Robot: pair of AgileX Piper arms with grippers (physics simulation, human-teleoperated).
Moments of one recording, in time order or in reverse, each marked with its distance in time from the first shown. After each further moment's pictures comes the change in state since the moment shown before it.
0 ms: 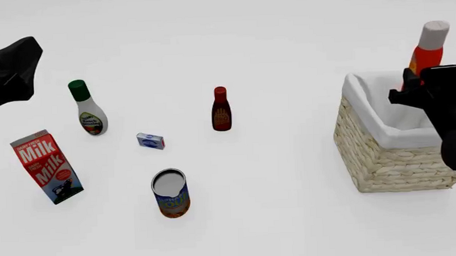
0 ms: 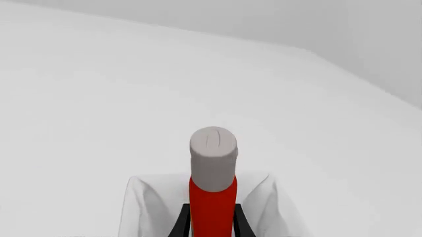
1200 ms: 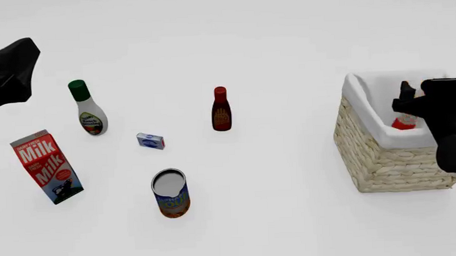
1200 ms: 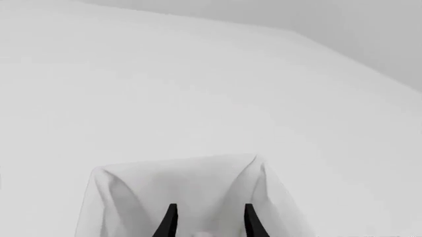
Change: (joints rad) left arm 0.006 -0.012 0.007 0.001 -0.004; right arm -0.068 0.153 -0.012 -0.103 0.019
